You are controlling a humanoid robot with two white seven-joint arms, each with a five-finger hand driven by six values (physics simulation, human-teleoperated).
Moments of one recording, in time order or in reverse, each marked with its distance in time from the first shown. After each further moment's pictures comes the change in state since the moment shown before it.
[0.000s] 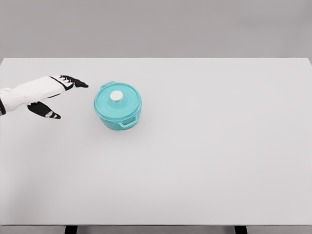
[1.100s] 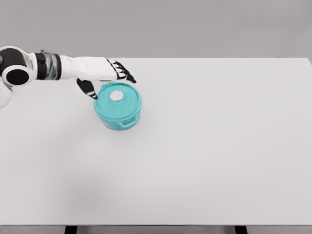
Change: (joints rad) left arm -0.565 -0.108 -0.640 0.140 -0.011 -0.003 -0.002; right arm 0.005 0.000 0.000 0.001 0.000 0.006 0.001
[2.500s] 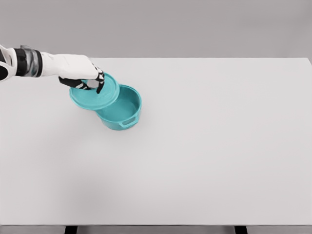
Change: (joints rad) left arm -0.074 0.131 -0.099 -0.018 0.008 0.001 0.000; right arm 0.000 0.000 0.000 0.000 0.000 0.000 0.000
